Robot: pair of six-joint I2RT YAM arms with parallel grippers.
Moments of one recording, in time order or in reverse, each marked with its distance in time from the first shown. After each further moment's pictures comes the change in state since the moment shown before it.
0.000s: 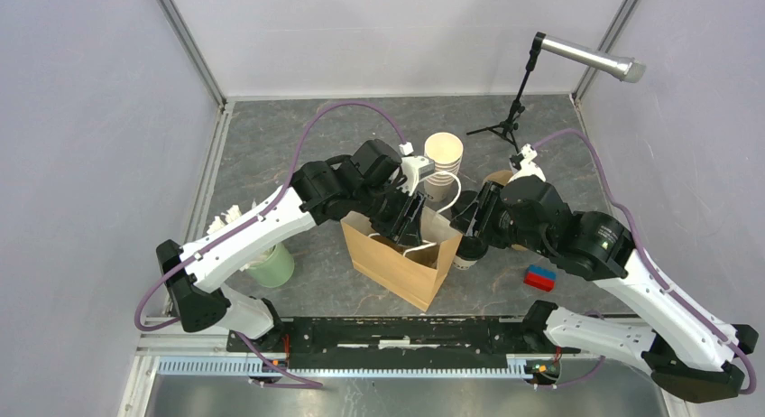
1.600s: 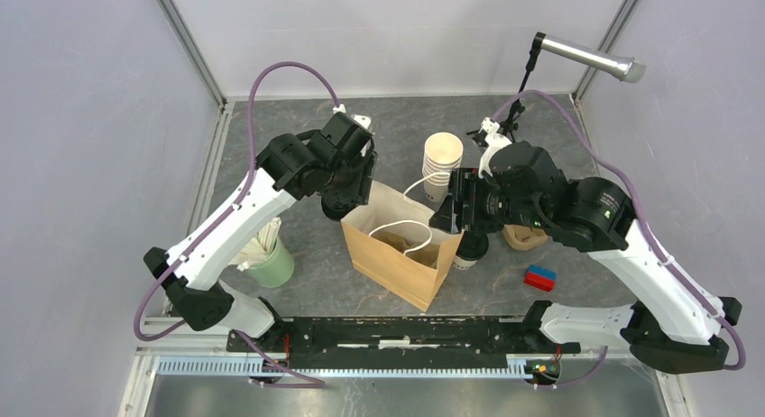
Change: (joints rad) left arm 0.154 0.011 0.210 -0.334 -0.568 -0.119; right arm 0.030 0.242 0.397 -0.150 -0.196 -0.291
